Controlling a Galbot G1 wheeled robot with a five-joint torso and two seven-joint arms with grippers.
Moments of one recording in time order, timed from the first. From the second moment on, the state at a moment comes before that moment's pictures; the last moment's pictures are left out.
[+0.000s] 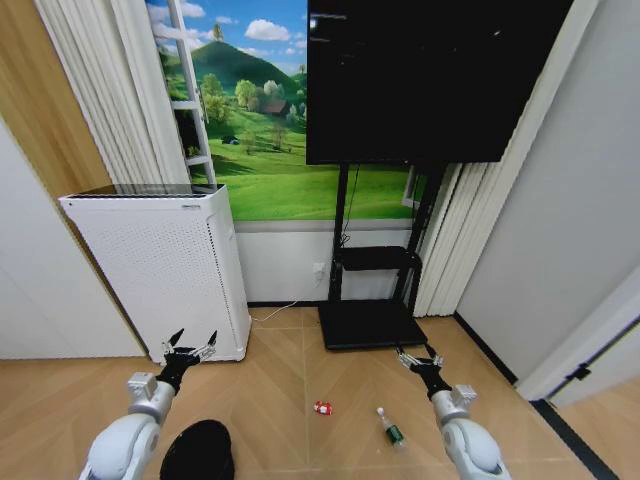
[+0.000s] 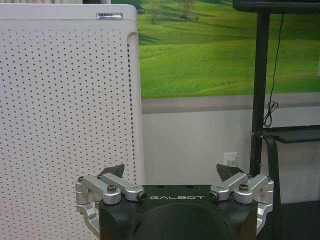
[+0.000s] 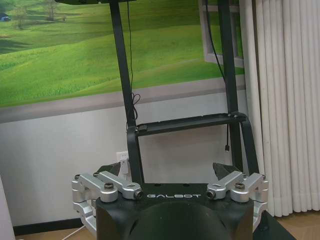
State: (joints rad) left arm 1.48 -1.20 -0.74 -1.99 -0.38 0.17 0.10; right arm -1.37 1.32 0.73 1.63 0.40 0.08 -0.21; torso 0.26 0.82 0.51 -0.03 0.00
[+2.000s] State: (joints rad) left arm 1.48 -1.21 -0.73 -1.96 -0.36 0.14 0.14; right arm -1.37 1.33 0.73 1.61 0.40 0.10 -0.21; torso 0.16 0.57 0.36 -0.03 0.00
